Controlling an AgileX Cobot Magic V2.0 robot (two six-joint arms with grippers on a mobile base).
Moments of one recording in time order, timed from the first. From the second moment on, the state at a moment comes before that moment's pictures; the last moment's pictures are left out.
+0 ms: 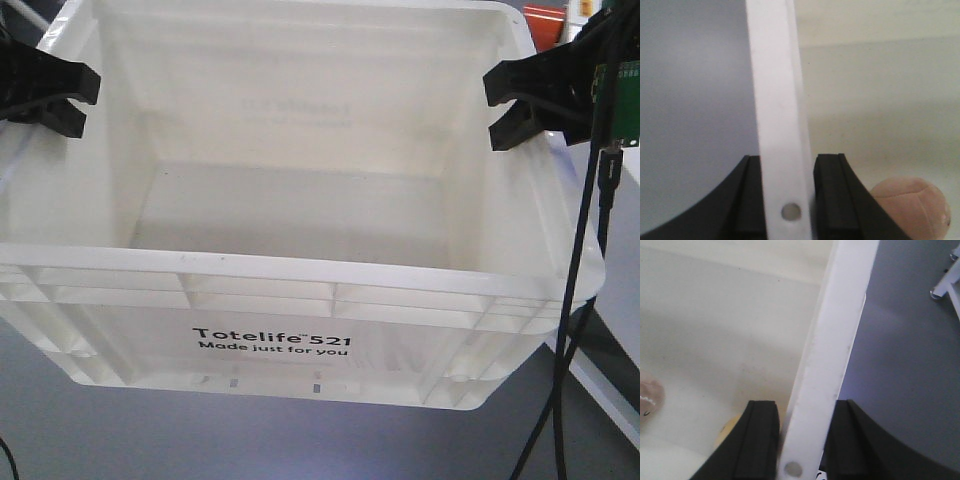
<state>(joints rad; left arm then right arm) -0.26 1.35 -1.48 -0.03 1.23 -0.17 0.28 1.36 -1.49 0.18 1.27 0.06</state>
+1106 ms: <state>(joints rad) -0.26 1.35 -1.48 -0.03 1.23 -0.17 0.28 1.36 -1.49 0.18 1.28 0.06</state>
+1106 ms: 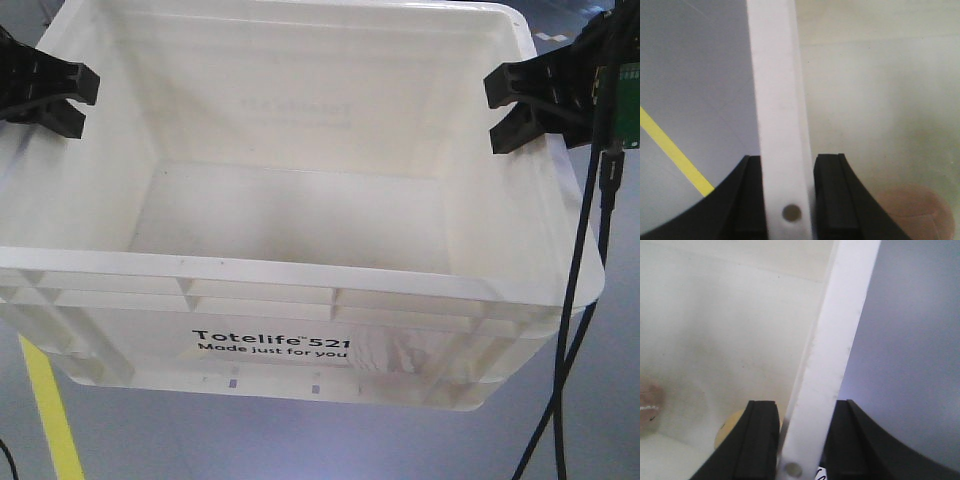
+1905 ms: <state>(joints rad) -0.26 1.35 -1.48 -0.03 1.23 -0.17 0.28 1.36 -1.49 0.18 1.29 0.06</state>
